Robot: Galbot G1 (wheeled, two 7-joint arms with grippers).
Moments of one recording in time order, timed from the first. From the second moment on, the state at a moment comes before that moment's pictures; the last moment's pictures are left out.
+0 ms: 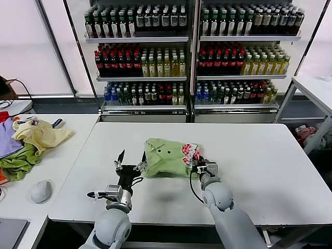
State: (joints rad) left arm 1.16 -1.29 -0.19 -1.90 -0.25 0.17 -0.33; right arm -0.86 1.34 0.18 1.54 0.34 -0.47 0.22
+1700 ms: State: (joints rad) left arm 1.35 -1.29 -0.18 -2.11 -0.14 0.17 -0.25; right arm -1.51 1.25 0.59 2.06 0.14 -0.05 0.04
